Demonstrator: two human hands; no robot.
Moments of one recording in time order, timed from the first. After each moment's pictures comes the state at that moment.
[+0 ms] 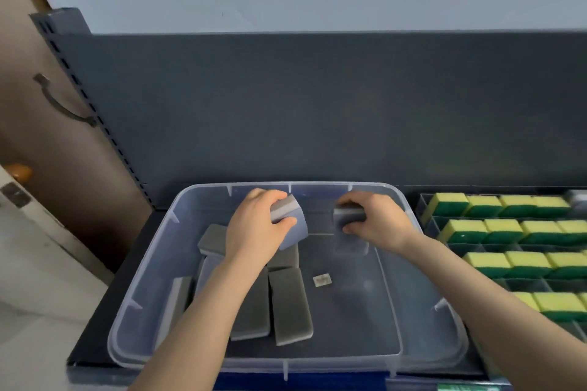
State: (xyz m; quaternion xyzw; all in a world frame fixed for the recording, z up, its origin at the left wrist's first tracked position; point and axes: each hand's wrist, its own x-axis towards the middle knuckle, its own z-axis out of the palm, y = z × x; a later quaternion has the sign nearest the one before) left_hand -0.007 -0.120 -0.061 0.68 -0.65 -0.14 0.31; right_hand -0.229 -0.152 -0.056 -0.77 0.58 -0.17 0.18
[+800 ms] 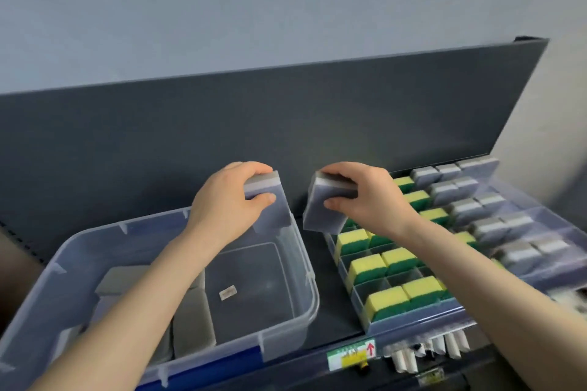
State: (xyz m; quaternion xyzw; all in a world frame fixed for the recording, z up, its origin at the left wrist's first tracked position) left_hand -0.138 -0.090 0.041 0.52 -0.79 -0.11 0.31; right_hand -0.363 -0.044 0.042 -0.72 0.61 -0.33 0.08
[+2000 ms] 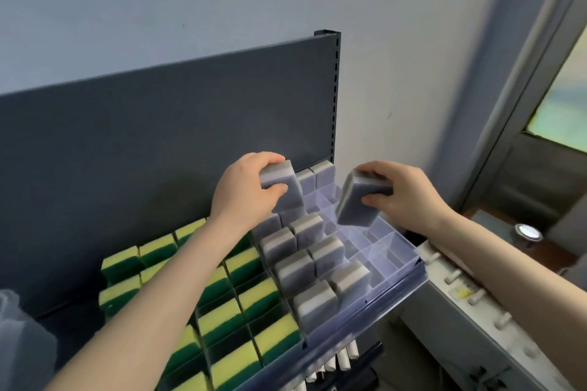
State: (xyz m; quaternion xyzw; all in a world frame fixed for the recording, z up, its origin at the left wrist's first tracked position) left_hand -0.565 -0.115 0.029 0.38 -0.85 -0.19 0.32; right_hand -0.780 0.014 0.022 -0.58 0.75 -0.33 0.05
